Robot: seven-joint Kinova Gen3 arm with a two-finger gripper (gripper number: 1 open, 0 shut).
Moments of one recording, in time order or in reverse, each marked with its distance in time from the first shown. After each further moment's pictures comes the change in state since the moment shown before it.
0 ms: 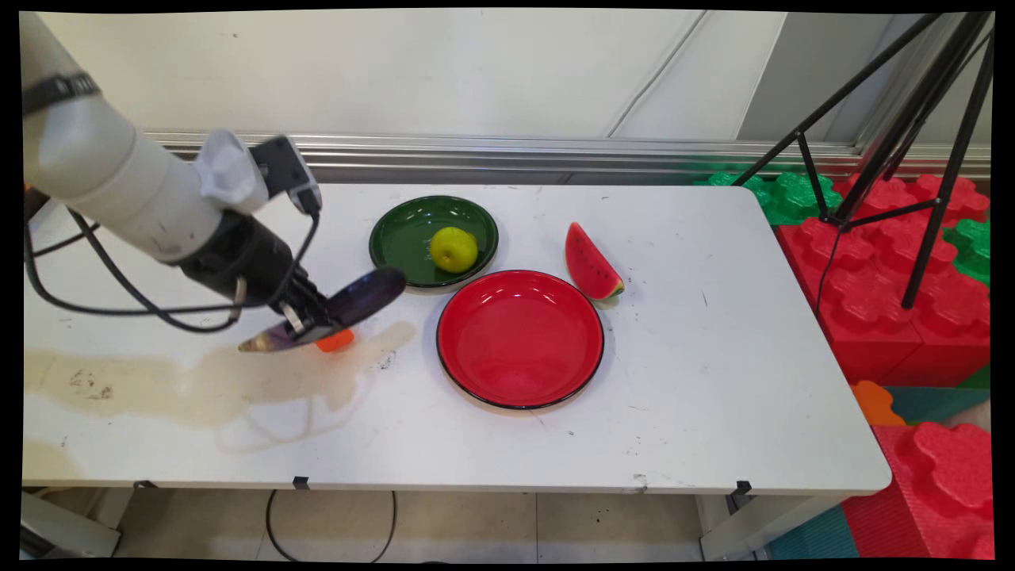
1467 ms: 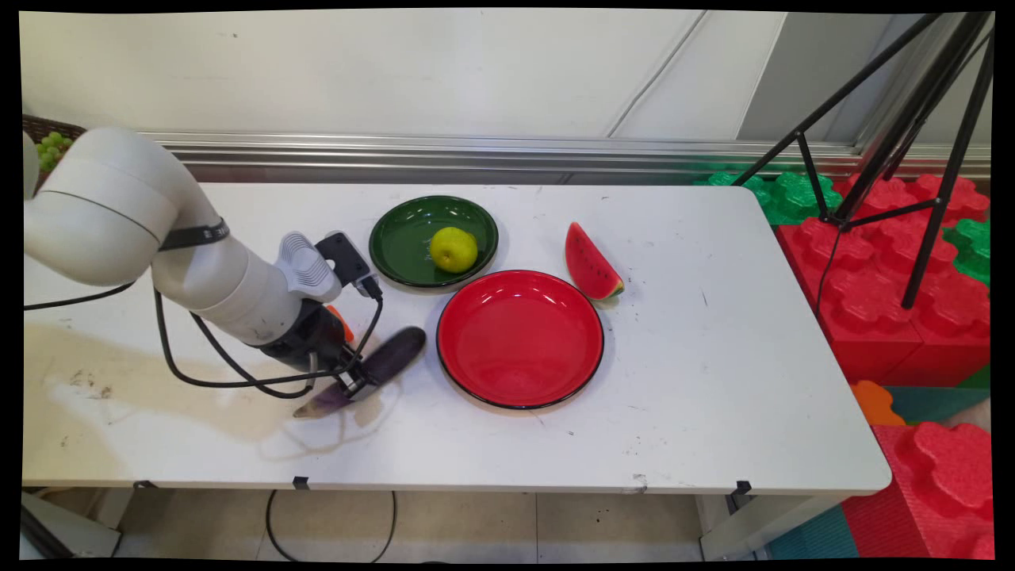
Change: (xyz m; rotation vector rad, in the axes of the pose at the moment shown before) arm -0.015 0.028 0.112 0.004 -0.050 -0.112
